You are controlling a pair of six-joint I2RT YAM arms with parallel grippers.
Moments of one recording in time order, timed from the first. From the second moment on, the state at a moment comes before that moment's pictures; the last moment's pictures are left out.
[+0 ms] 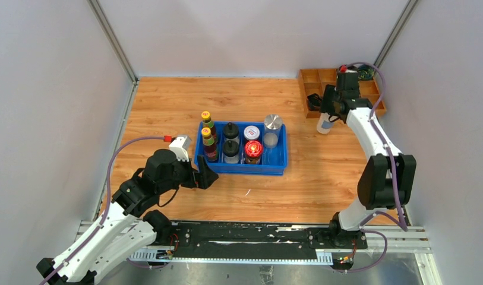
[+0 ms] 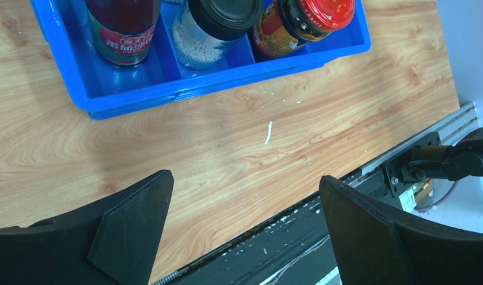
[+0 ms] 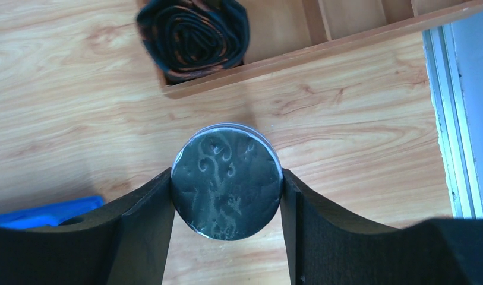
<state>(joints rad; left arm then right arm) -0.65 0.58 0.67 -0.63 0.05 -0.56 0.02 1.61 1.35 -0.47 0.18 0.19</state>
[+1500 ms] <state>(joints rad) -0.65 0.61 0.67 -0.63 0.05 -0.56 0.67 0.98 1.15 -0.89 0.20 0.22</state>
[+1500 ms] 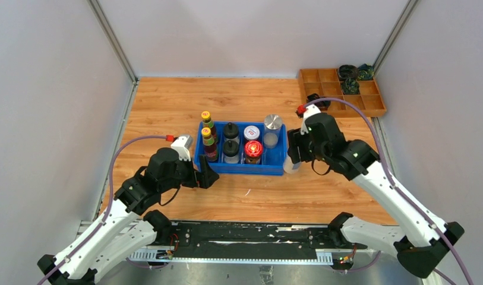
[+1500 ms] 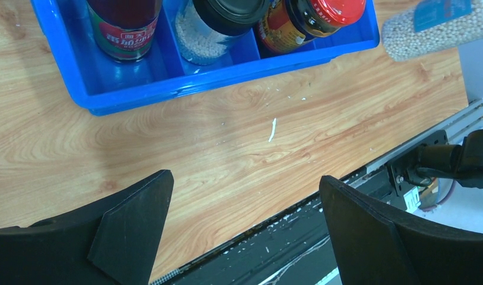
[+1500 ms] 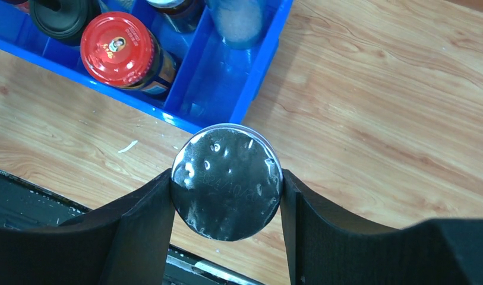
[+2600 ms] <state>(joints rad) -0.65 0.62 0.67 -0.63 0.05 -0.56 0.75 1.38 1.20 -0.62 0.35 0.39</state>
